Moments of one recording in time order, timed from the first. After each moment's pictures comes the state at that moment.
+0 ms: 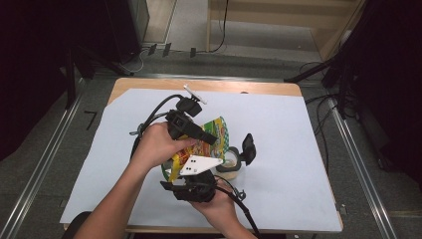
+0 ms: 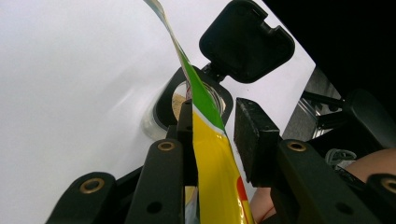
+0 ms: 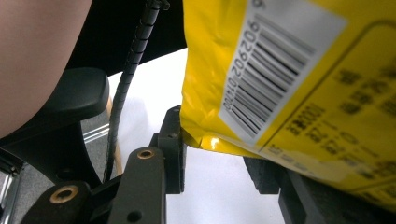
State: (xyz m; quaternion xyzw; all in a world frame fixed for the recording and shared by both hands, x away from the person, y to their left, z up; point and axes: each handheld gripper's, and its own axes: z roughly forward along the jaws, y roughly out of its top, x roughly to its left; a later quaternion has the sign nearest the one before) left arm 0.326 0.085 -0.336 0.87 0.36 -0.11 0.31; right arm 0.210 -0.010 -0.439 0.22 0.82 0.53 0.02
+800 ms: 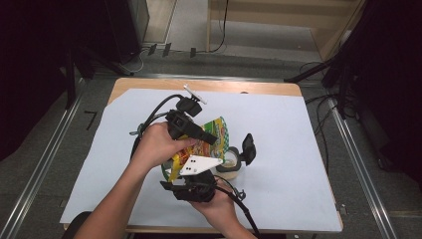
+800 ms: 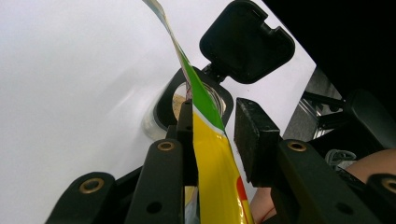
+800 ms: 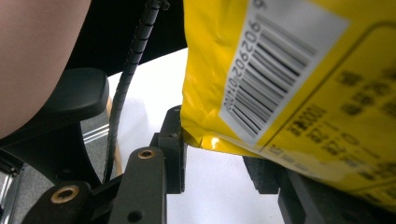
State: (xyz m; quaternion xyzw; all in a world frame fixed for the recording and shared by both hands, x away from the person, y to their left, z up) left arm 0.326 0.084 -0.336 0.87 0.36 -0.11 0.31; right arm 0.211 -0.009 -0.440 0.22 0.82 0.53 0.01
